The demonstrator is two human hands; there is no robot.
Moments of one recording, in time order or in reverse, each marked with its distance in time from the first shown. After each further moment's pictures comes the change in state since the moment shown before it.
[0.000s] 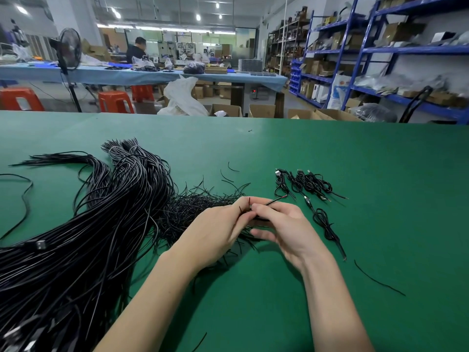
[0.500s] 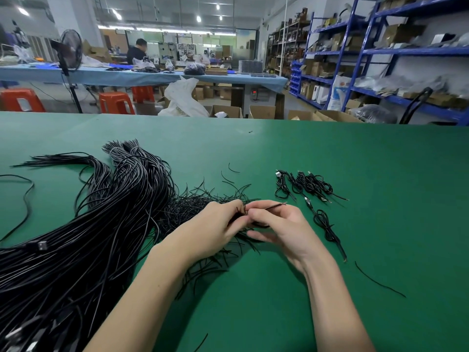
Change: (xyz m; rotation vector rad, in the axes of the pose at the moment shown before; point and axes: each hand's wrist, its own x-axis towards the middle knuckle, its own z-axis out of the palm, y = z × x) left_hand 0.004 -0.010 -0.013 -0.106 -0.072 -0.053; right_hand -0.001 0.002 -0.002 -0.030 -0.037 -0.023
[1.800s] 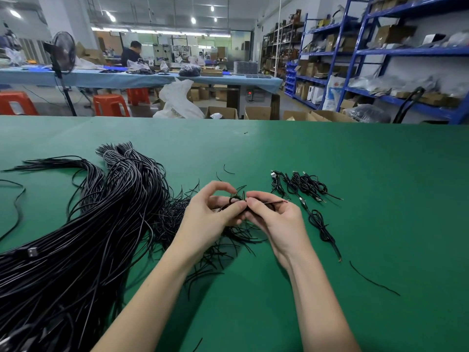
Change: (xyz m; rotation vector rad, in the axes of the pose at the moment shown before) left_hand 0.005 0.016 0.010 -0.870 0.376 -0.276; right_hand 0.010 0.002 0.015 0.214 0.205 -0.118
